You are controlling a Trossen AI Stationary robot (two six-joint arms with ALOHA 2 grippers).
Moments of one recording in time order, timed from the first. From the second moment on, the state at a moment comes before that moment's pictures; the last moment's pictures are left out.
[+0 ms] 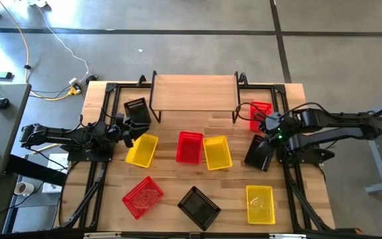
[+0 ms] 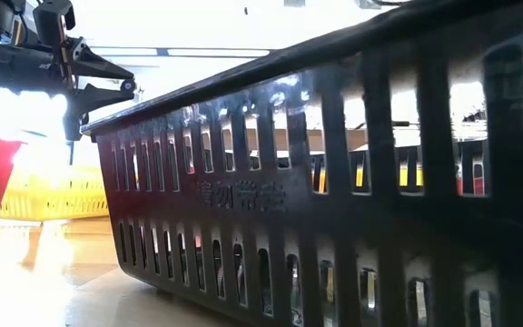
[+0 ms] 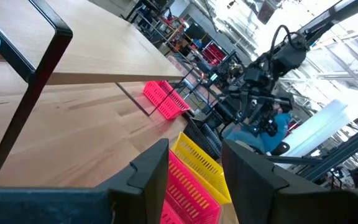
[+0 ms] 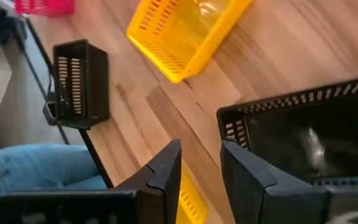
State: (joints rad) left arm 0.09 0.22 0.01 0.18 -0.33 -0.73; right arm 0.01 0.76 0.79 -1.01 -0.25 0.85
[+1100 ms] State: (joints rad) left arm 0.09 0.22 0.01 0.18 -0.33 -0.73; right arm 0.31 1.17 0.79 -0.96 -0.11 0.93
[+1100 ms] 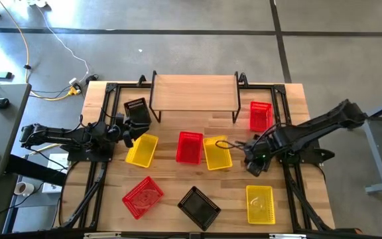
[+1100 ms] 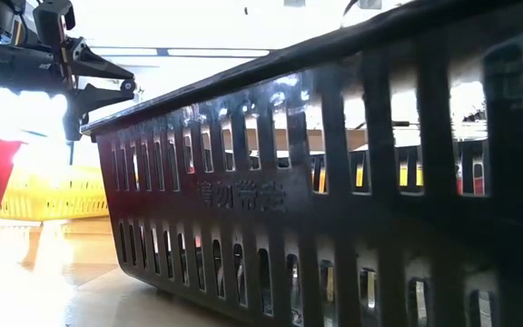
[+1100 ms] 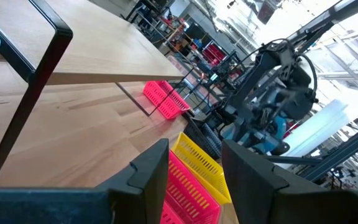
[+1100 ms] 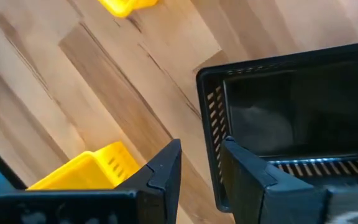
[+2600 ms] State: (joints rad) left arm 0.09 0.22 0.01 0.13 -0.33 -0.73; right arm 0.33 1.37 1.05 -1.06 0.07 1.03
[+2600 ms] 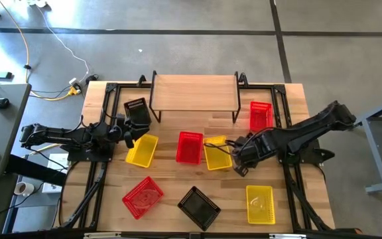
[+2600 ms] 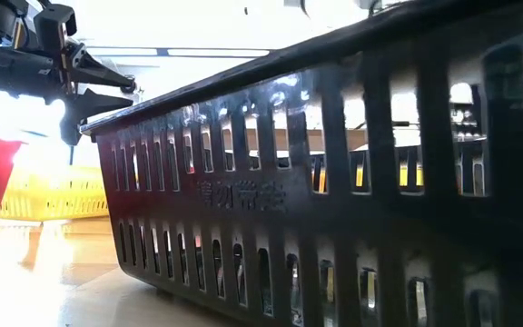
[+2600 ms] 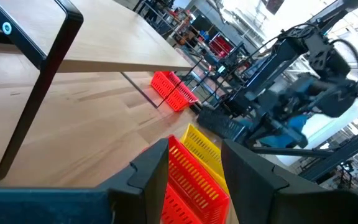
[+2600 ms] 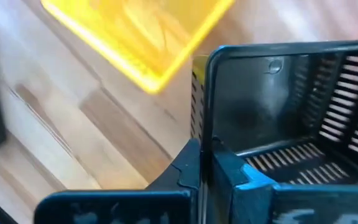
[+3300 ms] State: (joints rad) left arm 0.09 0.22 0.01 0.13 -0.33 -0.73; right arm 0.23 1.37 1.44 -1.16 0.37 0.82
